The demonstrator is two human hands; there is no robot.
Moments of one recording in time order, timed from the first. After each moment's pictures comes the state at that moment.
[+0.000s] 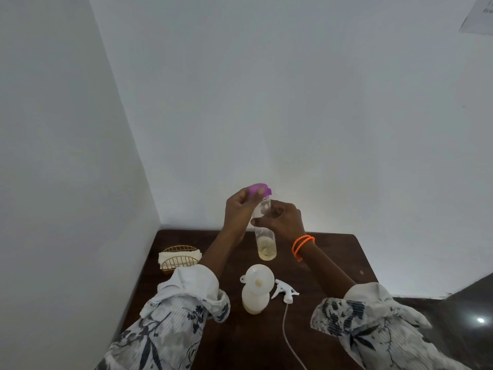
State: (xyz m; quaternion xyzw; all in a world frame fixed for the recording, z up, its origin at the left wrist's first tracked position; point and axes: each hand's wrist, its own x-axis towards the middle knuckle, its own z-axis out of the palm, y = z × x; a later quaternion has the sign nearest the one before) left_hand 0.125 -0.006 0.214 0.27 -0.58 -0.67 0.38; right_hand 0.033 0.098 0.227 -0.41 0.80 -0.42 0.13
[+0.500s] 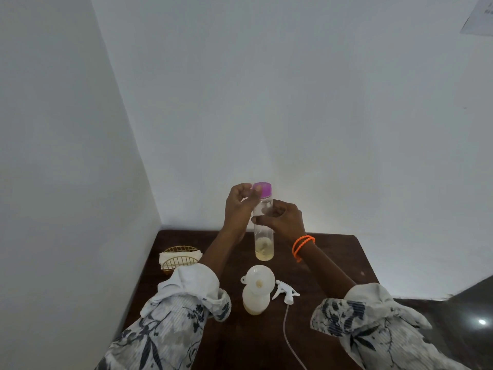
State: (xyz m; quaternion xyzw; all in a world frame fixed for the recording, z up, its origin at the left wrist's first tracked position) left_hand 0.125 -0.009 0.217 0.31 -0.57 -0.65 0.39; right_hand 0.038 0.100 0.231 -0.39 0.77 -0.48 0.15
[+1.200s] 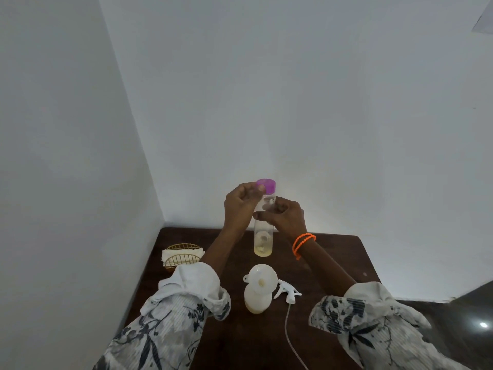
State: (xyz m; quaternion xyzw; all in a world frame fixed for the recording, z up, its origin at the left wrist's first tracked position) left_hand 0.134 -0.012 0.221 0.31 -0.62 -0.60 0.41; right_hand 0.036 0.091 0.229 -0.38 0.76 -0.50 0.17
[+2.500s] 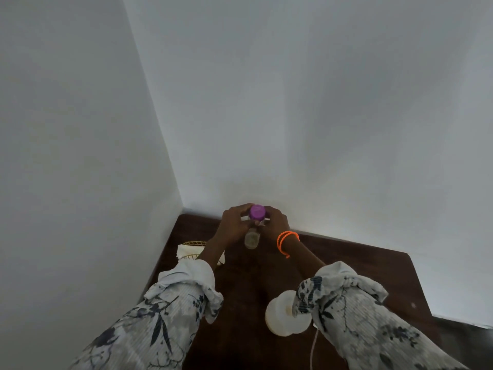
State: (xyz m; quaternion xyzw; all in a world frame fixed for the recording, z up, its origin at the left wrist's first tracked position) left_hand 0.153 -0.146 0.084 0.37 -0.78 -0.46 0.21; right_hand 0.016 -0.072 0.085 -0.42 0.81 -0.31 0.26
